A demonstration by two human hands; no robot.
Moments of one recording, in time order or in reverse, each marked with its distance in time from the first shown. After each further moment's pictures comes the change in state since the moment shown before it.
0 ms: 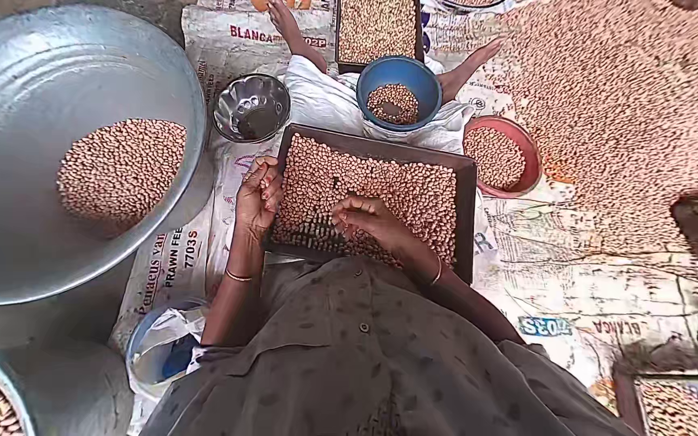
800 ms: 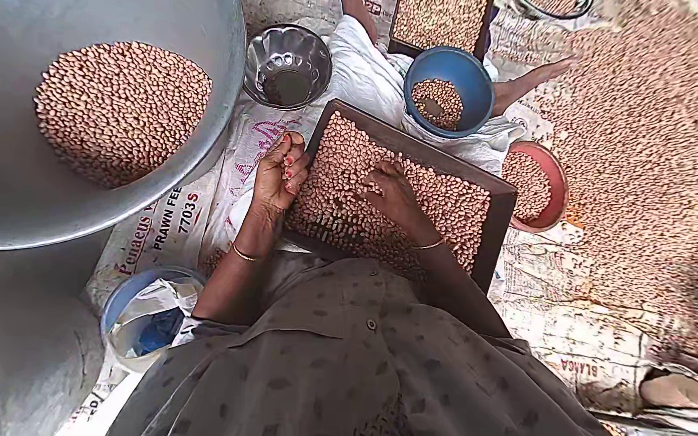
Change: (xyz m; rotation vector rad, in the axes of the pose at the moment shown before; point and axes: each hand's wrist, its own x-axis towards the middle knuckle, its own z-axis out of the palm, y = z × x) left_hand 0.014 -0.003 -0.022 -0.327 0.038 -0.003; right_hand 0.064 0.017 -0.023 -1.136 0.071 -0.225
